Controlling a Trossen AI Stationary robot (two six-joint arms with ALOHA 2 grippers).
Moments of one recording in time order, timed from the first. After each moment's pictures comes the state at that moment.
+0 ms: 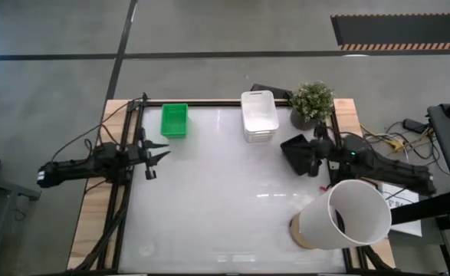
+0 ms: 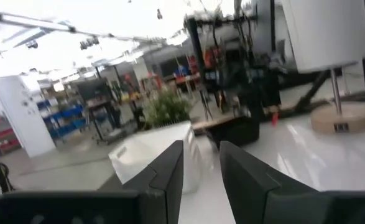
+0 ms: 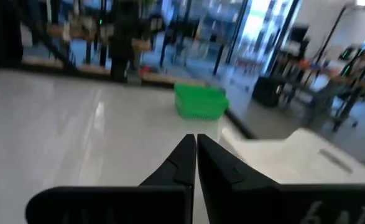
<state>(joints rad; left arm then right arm) 0.10 0.02 0.04 0.11 -0.11 0.32 -0.26 0.07 0.16 -0.09 -0.08 -0.23</state>
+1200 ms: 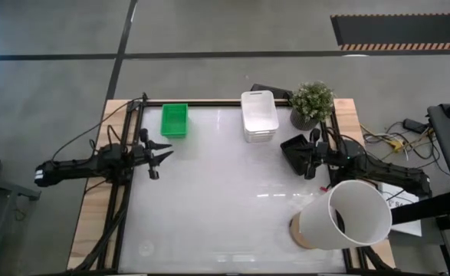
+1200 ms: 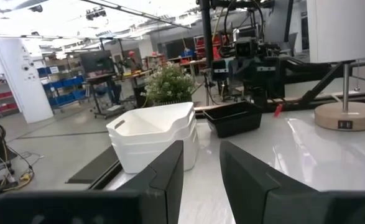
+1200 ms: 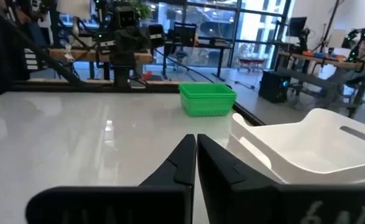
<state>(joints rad) 0.10 0.07 0.01 0.12 -0.17 0.20 -0.27 0.07 0.01 0.03 -0.08 -0.10</state>
